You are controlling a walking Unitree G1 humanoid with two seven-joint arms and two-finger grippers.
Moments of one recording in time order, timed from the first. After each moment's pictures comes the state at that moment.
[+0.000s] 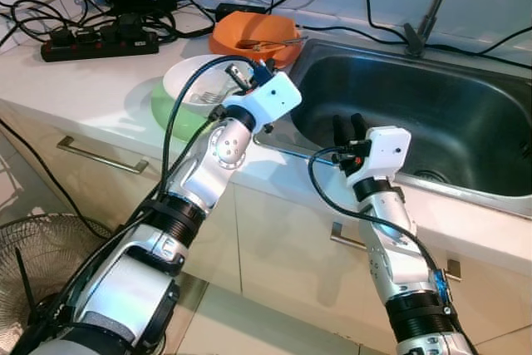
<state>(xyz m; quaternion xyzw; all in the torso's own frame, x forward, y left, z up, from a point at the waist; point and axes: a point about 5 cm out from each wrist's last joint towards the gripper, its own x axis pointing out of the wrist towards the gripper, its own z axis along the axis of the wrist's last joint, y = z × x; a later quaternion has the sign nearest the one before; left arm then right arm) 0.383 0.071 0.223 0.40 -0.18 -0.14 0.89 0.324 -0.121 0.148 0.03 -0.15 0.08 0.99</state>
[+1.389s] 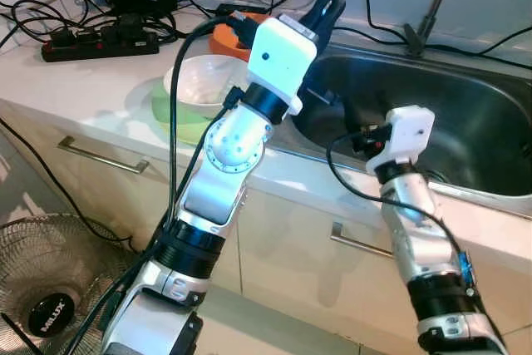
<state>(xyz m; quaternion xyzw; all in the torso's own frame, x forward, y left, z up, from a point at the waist) 0.314 0.031 0.293 0.08 -0.37 -0.27 0.88 0.336 -0.148 0.174 -0.02 -0.19 0.10 0.98</state>
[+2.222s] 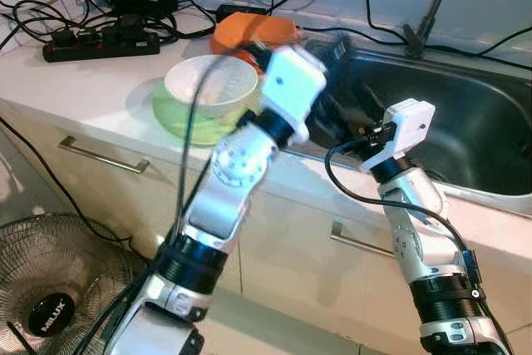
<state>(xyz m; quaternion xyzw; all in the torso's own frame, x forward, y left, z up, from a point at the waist) 0.312 0.018 0.261 0.07 -0.29 -0.36 0.89 0.325 -0.133 0.191 0.02 -0.22 0.23 0.95</state>
